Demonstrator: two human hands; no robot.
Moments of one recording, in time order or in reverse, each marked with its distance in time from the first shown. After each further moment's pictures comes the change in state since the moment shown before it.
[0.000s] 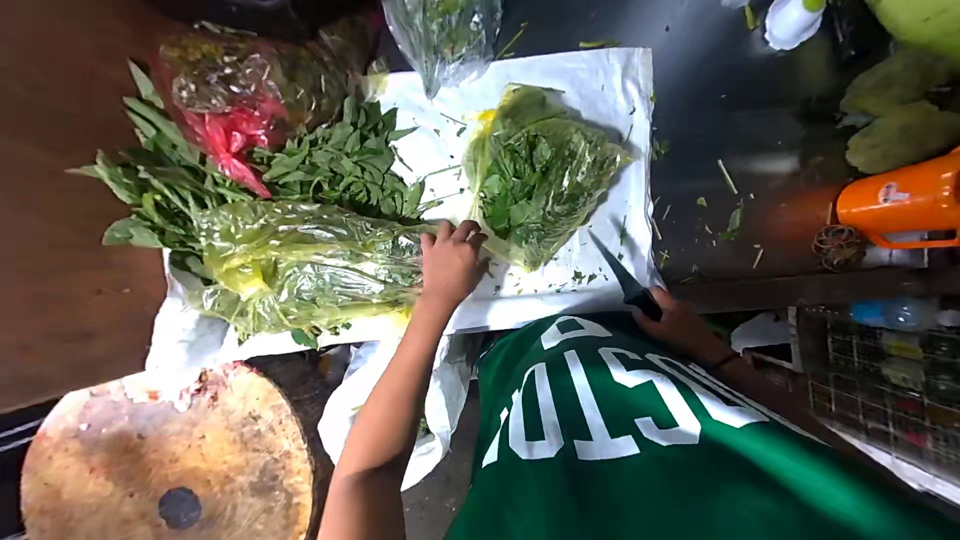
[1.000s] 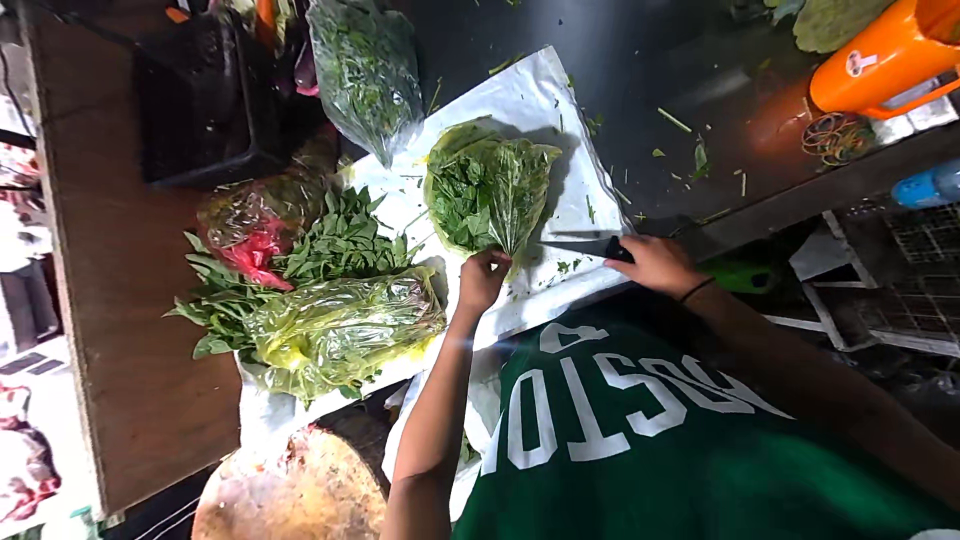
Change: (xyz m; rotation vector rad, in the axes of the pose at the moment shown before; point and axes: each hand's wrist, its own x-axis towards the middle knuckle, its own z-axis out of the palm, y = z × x) left_hand 0.020 0.072 0.026 -0.677 -0.086 -0.051; right_hand 0.020 -0.016 -0.010 -0.035 0.139 -0.011
